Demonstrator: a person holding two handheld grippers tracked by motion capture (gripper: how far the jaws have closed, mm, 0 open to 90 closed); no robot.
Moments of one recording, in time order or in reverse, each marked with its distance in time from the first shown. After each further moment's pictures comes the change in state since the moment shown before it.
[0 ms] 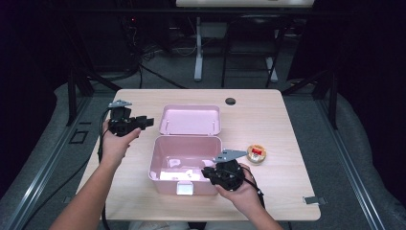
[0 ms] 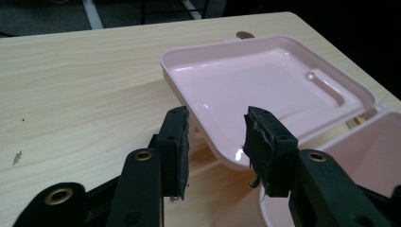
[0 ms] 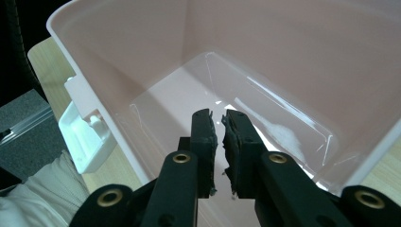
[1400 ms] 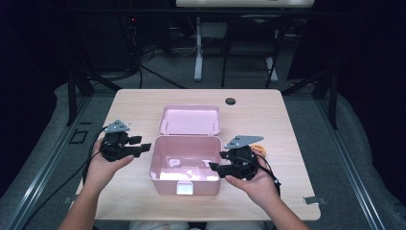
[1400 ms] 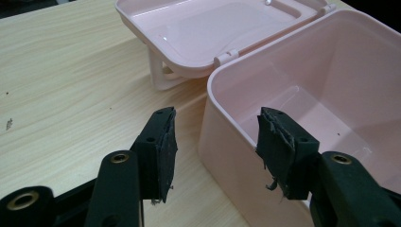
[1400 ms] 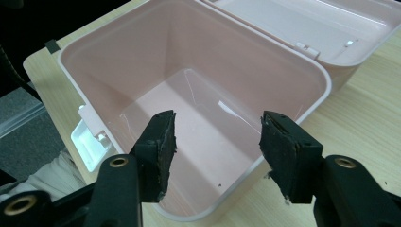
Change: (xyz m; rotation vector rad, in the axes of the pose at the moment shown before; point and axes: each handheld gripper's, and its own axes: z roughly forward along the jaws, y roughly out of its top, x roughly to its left) left arm -0.023 -0.042 -0.038 0.101 -0.055 0.170; right arm -0.012 0.037 -0.049 0.012 -0.056 -0.013
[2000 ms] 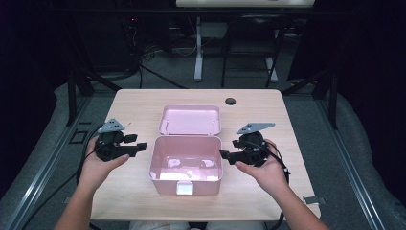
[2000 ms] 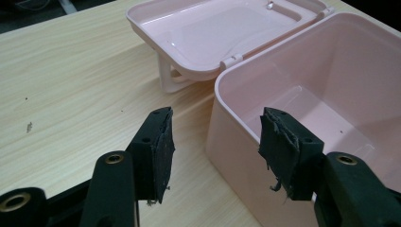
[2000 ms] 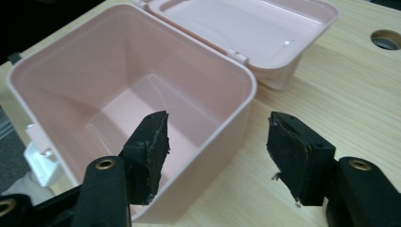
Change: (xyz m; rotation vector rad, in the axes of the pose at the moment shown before) left arm 0.004 0.002 -0.013 -0.012 0.015 0.026; right arm -0.037 0.013 -0.012 0.028 -0.078 0.059
